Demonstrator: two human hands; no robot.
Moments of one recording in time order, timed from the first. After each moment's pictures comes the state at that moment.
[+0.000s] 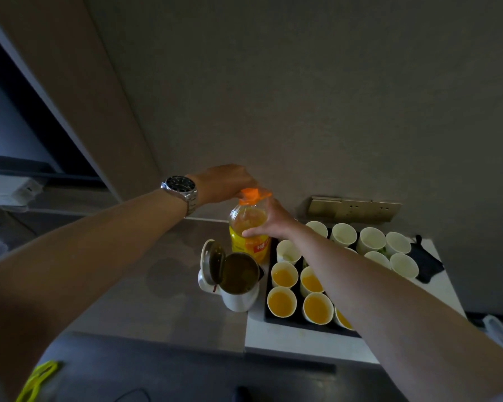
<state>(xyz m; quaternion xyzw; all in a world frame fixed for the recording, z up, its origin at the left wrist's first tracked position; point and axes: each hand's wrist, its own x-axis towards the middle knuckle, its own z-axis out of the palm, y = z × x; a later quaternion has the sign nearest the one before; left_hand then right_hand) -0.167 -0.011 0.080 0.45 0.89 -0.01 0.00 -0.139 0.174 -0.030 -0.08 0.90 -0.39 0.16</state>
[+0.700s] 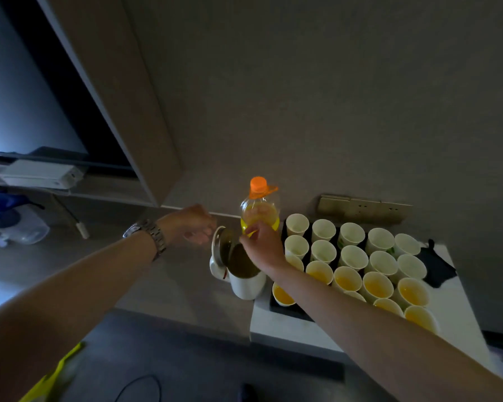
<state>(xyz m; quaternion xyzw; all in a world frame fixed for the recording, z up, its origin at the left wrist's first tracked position) -0.066 -0.074 0.025 -0.16 0.88 0.37 0.26 -0.020 0.127 -0.016 0.00 0.86 -0.50 0.10</state>
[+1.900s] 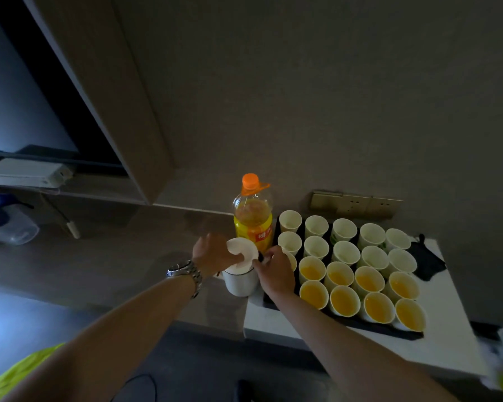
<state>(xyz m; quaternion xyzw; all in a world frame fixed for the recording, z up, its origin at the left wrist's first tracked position) -0.017 -0.003 -0.044 -0.10 0.98 0.14 0.10 0.011 0.162 -0.091 0.09 0.89 -0.45 0.04</state>
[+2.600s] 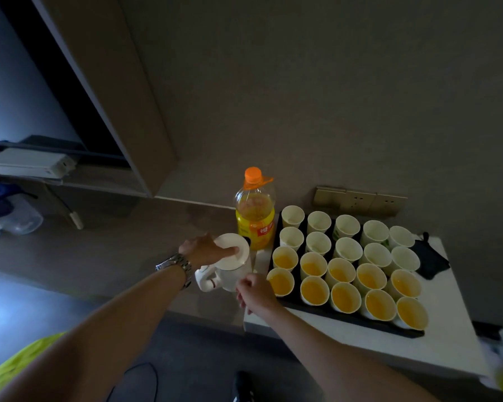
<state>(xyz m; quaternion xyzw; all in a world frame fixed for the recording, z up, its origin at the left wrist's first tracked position) -0.008 -0.029 -0.036 -0.15 0.95 0.18 0.21 0.050 0.140 -0.110 0.04 0.82 -0.50 0.27</state>
